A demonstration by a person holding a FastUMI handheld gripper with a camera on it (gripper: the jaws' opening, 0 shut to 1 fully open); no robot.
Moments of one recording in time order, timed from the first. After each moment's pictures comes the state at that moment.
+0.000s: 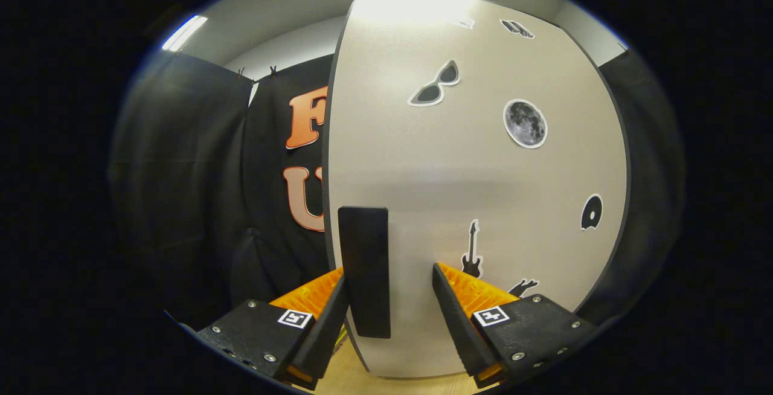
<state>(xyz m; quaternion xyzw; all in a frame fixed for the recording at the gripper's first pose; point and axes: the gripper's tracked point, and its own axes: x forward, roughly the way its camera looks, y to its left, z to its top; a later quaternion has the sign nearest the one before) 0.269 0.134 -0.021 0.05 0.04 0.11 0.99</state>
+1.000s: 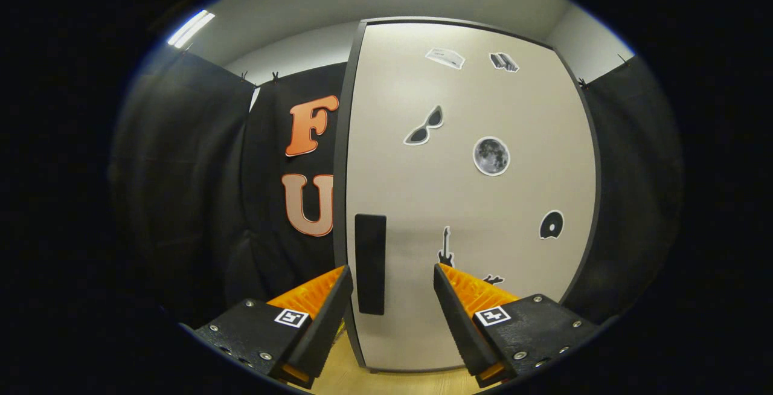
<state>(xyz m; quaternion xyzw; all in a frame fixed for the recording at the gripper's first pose) 0.206 0.107 0.005 0.03 0.02 0.07 1.00</state>
